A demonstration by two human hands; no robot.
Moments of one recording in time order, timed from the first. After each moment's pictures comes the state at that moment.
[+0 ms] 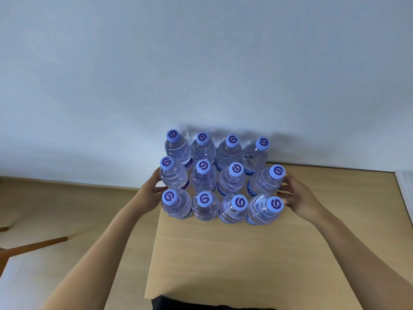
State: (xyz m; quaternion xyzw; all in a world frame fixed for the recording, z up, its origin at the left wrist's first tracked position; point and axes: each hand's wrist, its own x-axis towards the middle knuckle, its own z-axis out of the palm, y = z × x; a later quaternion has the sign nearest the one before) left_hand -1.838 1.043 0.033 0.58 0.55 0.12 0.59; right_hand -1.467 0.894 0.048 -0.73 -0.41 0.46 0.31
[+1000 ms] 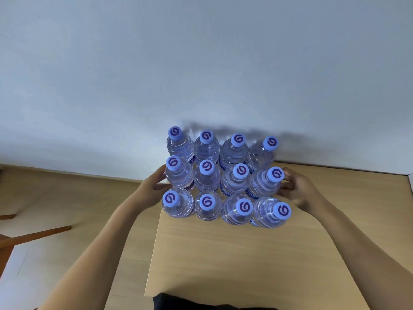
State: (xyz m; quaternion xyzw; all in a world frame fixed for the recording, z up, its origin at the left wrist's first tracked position) left_hand -1.837 1.052 0.034 0.59 0.53 0.08 0.61; right_hand -1.461 0.923 0.035 -0.72 -0.40 0.48 0.30
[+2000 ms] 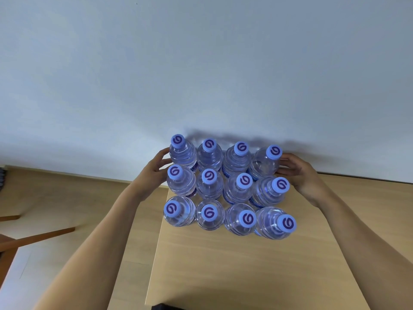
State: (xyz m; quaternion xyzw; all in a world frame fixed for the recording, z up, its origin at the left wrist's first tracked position) left_hand -1.821 1.099 0.043 0.55 0.54 0.15 0.62; right_hand -1.455 0.966 0.057 -0.66 -0.35 0.54 0.38
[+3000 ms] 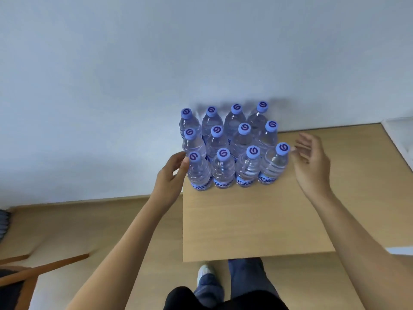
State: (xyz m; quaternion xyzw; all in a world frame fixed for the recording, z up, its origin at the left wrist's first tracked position) left_hand -1.861 0.966 0.099 0.68 0.47 0.26 0.50; right_hand -1.578 0.835 0.096 -0.78 -0.31 0.14 0.52
